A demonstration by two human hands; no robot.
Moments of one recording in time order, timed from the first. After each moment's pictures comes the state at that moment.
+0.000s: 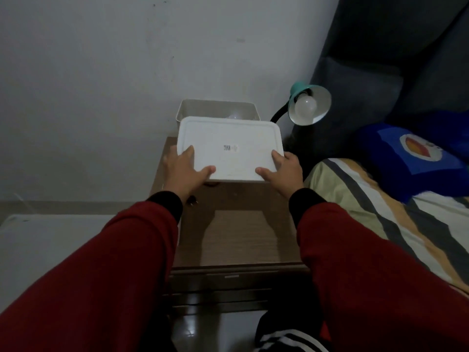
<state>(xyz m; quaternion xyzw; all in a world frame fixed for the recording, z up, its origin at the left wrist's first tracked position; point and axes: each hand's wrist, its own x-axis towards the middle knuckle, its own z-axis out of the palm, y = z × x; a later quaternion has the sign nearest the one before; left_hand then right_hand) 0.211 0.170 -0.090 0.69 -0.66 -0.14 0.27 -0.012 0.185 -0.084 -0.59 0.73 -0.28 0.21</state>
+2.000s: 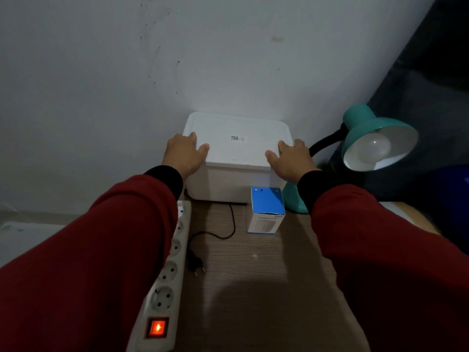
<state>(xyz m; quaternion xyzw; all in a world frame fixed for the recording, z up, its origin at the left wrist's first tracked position) 0.230 -0.041 -0.069 0.72 -0.67 -0.12 0.14 0.011 -0.038 -0.069 -0.64 0.75 -0.07 0.15</state>
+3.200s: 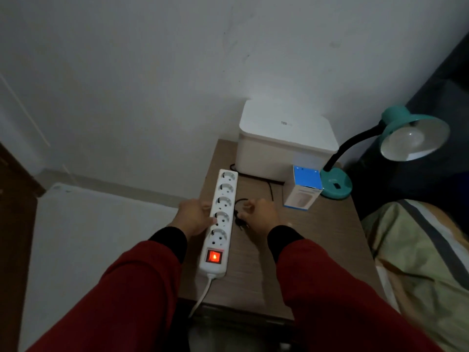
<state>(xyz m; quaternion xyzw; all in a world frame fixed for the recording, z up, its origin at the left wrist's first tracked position) 0.310 0.155 -0.148 0.72 -0.57 -0.37 0.14 0.148 0.116 -0.167 -0.67 0.67 -0.08 0.29</state>
